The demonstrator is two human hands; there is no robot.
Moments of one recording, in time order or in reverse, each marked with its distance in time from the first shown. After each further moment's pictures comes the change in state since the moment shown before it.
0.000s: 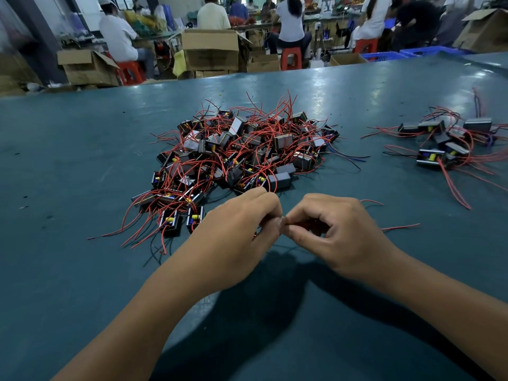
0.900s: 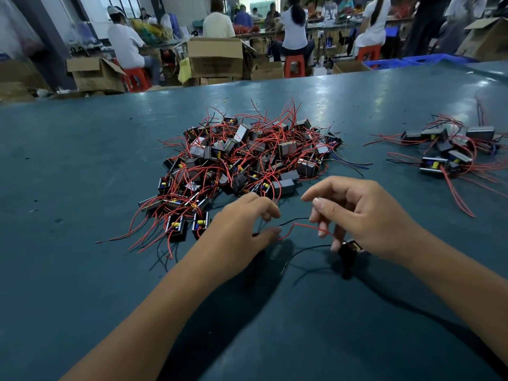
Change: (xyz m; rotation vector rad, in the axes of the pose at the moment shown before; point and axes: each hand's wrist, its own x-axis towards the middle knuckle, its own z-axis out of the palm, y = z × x) left_hand 0.007 -0.032 0.017 -0.007 0.003 -0.155; right_hand 0.008 0.018 -0.026 0.491 -0.050 0.296
